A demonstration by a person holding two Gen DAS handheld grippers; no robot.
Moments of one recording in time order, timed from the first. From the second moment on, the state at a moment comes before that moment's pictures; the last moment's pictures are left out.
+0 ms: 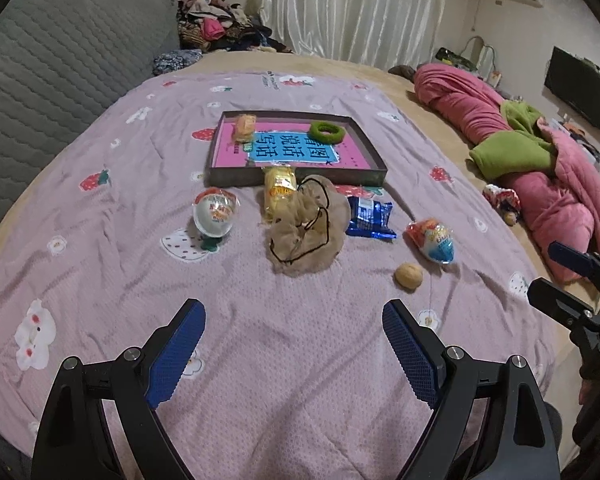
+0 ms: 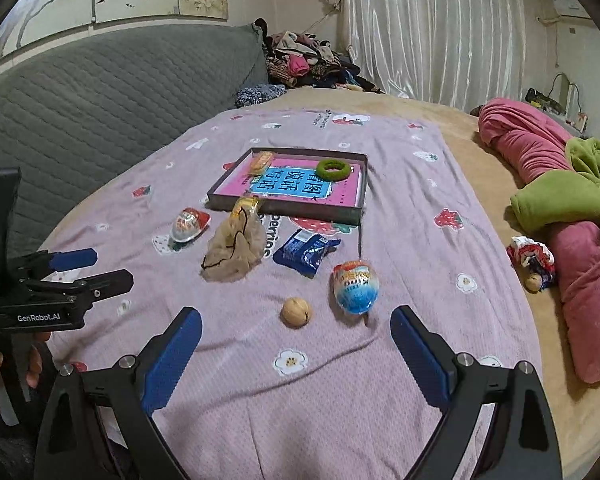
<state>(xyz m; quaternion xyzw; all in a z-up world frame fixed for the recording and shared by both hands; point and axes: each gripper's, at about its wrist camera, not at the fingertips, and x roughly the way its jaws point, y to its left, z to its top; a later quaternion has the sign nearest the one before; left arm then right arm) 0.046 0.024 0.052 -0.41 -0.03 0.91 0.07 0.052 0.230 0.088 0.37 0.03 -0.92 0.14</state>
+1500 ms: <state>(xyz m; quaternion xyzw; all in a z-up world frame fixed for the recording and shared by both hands) 0.010 0.055 -0.015 -0.41 -0.02 0.91 0.09 0.020 0.238 0.014 0.37 0.02 -0.92 0.12</state>
